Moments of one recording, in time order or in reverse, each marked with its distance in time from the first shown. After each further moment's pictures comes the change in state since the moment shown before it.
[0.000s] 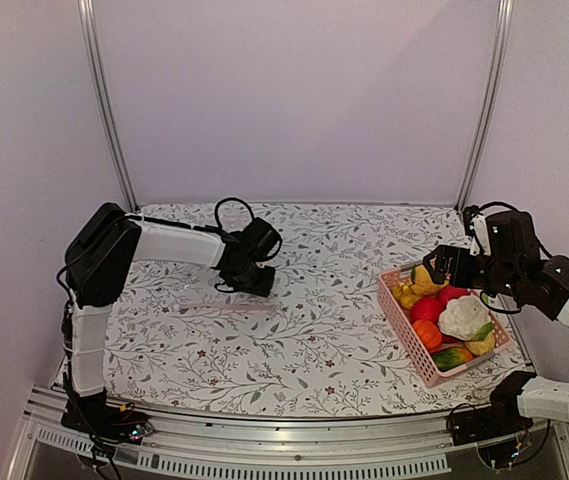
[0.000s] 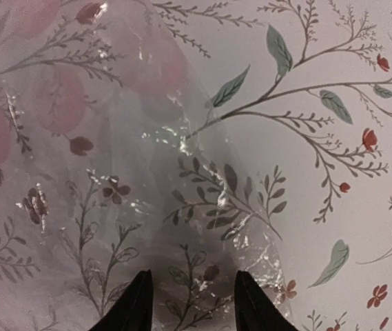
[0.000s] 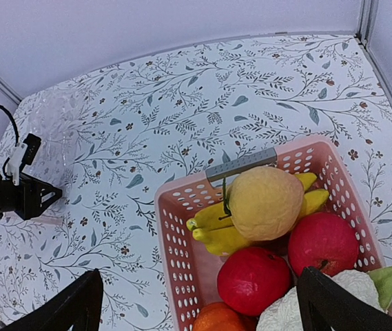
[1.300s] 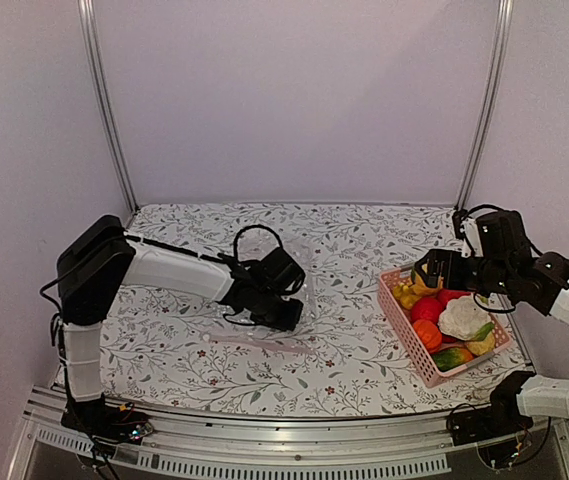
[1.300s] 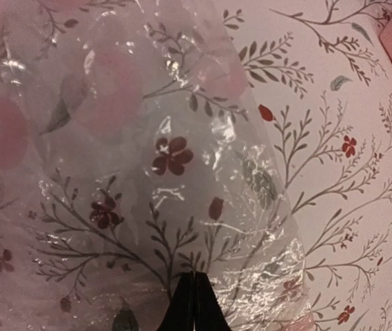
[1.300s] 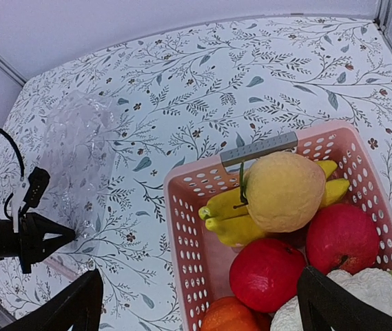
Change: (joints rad) left arm -0.203 -0.096 -0.158 0.125 0.187 -0.132; right arm 0.000 0.058 0.000 0.010 -0.063 0.000
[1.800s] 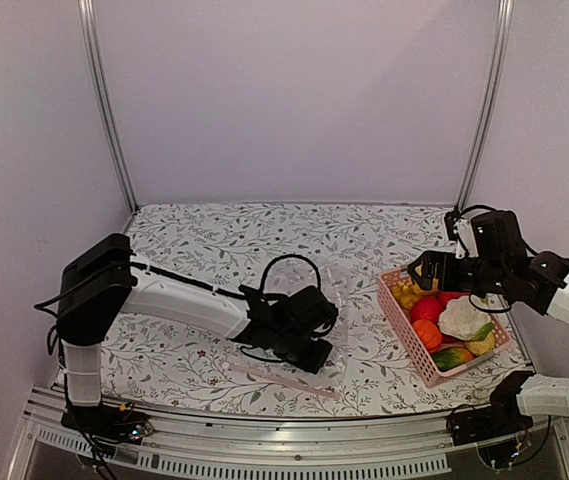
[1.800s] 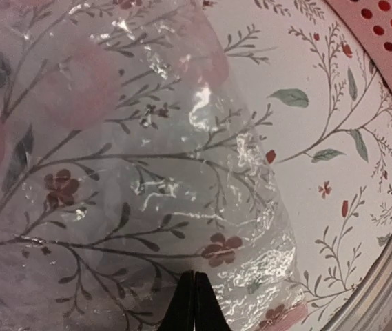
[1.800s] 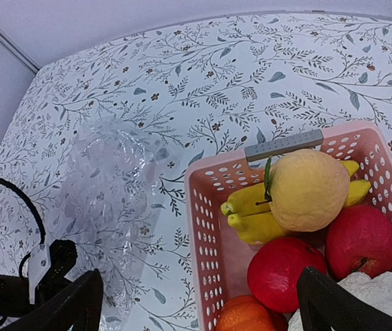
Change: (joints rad) left arm -0.237 -0.003 -0.002 0.013 0.045 -0.051; right arm 0.027 0.022 0.000 0.022 -0.039 -0.005
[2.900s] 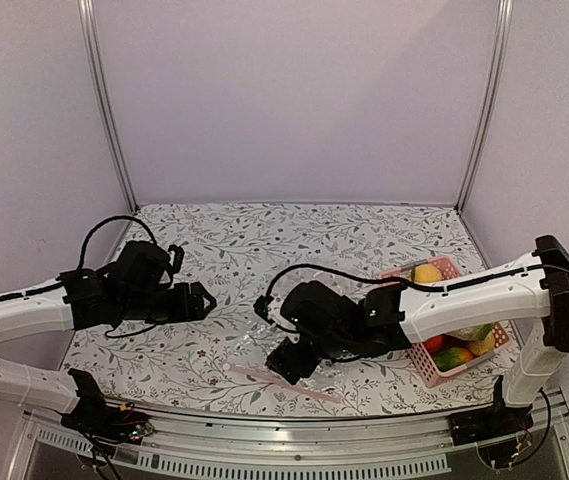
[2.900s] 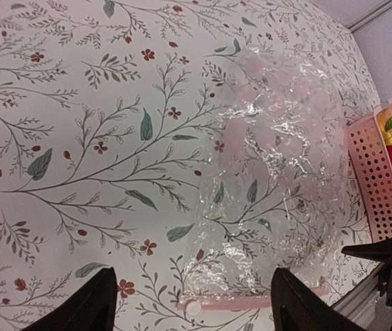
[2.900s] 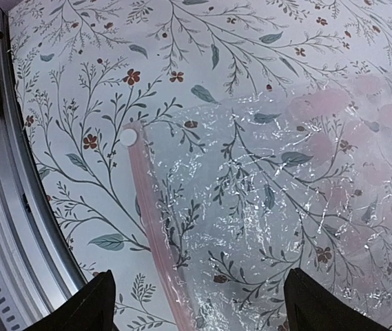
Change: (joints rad) left arm 0.389 -0.978 -0.613 -0.116 -0.156 -0.140; right arm 0.731 0.792 0.369 0.218 0.104 -0.197
